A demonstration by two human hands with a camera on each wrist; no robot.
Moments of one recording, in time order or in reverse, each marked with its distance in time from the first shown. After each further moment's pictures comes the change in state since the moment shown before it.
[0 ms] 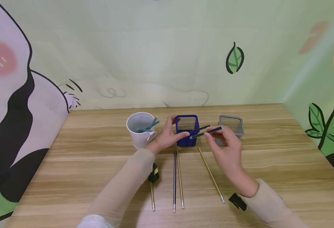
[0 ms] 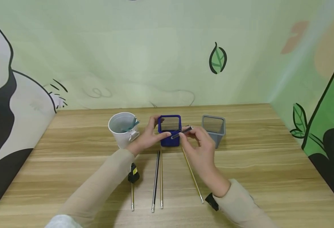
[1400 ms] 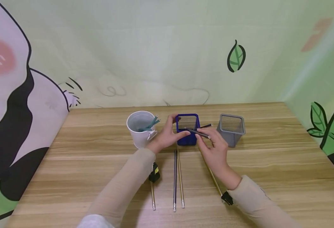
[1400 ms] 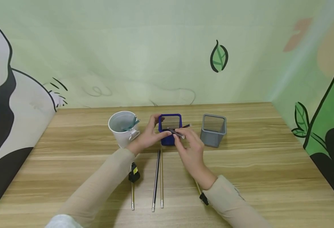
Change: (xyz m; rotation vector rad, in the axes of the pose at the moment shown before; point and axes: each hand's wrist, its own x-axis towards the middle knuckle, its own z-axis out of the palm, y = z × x) left_hand 0.002 -0.004 0.000 0.007 0.007 0.017; right_hand -0.017 0.043 0.026 -0.203 0.070 -0.145
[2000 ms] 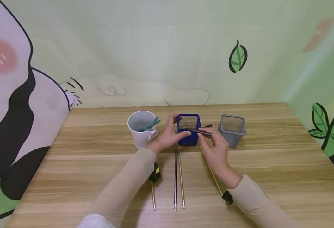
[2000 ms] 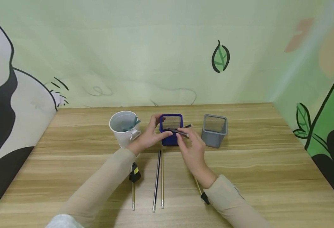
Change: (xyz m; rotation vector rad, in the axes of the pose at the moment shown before) left_hand -0.001 0.001 0.000 -0.027 -0.004 0.005; right_hand -0.003 0.006 0.002 0.068 -0.023 0.080
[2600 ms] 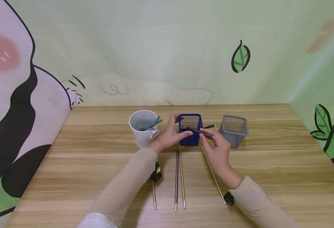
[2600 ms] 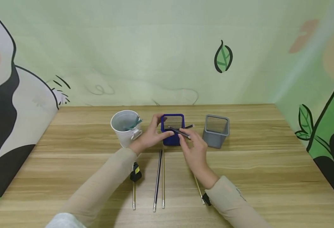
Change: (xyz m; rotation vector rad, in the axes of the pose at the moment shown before) left_hand 0.000 -0.002 0.000 0.019 0.007 0.016; right_hand -0.004 0.005 0.000 -0.071 0.000 0.026
